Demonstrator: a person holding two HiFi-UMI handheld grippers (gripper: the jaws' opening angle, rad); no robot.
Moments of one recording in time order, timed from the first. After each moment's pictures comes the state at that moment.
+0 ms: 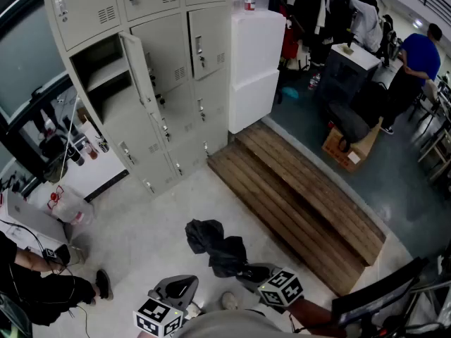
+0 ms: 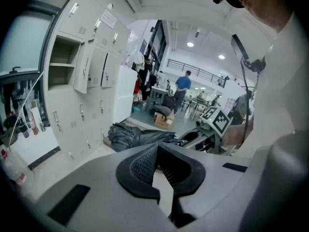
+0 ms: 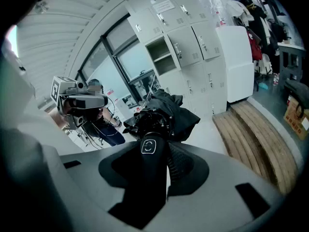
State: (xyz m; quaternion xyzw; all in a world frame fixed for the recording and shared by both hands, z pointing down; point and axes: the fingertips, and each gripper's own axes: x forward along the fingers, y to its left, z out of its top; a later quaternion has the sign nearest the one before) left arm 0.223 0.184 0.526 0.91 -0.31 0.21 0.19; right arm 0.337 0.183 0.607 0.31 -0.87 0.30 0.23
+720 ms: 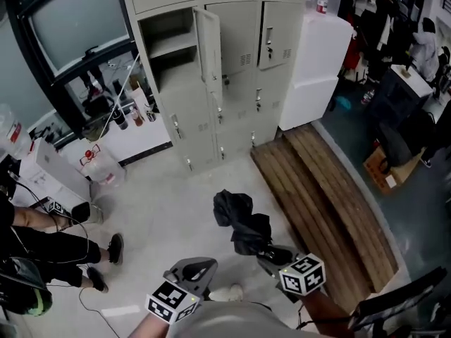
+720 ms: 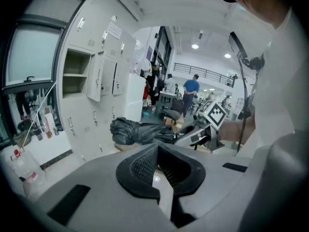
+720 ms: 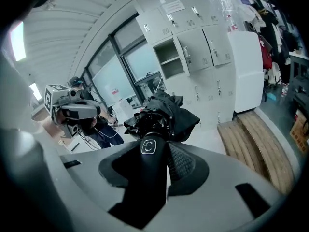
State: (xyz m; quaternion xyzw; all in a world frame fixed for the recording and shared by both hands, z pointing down) left arm 0.190 0.176 0.509 0.90 -0.35 0.20 0.17; right arm 0.310 0.139 0.582 0.31 -0.88 0.27 0.23
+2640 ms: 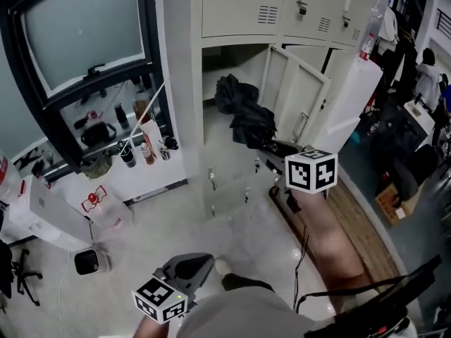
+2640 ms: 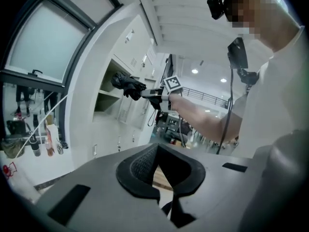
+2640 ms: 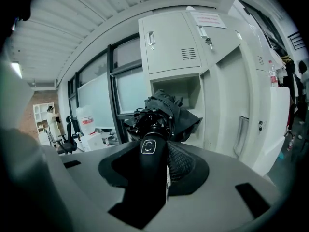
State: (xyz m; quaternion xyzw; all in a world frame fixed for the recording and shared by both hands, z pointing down) left arm -0.136 -0.108 0.437 0.93 -0.33 0.07 0.17; right arm -0.017 -0.369 0.333 0.41 -0.90 0.10 0.13
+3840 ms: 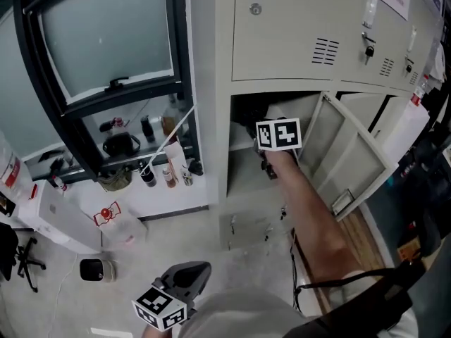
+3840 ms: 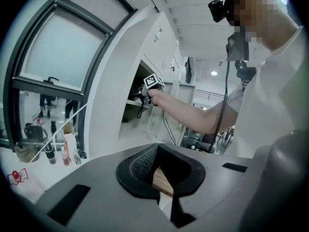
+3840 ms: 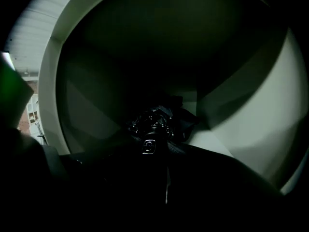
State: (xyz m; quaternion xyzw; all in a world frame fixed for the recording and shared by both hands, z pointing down) left arm -0.177 -0.301 0.428 0.88 -0.44 0.05 0.17; right arm -0.138 -0.704 0.321 0.42 -0.89 0.07 0.17
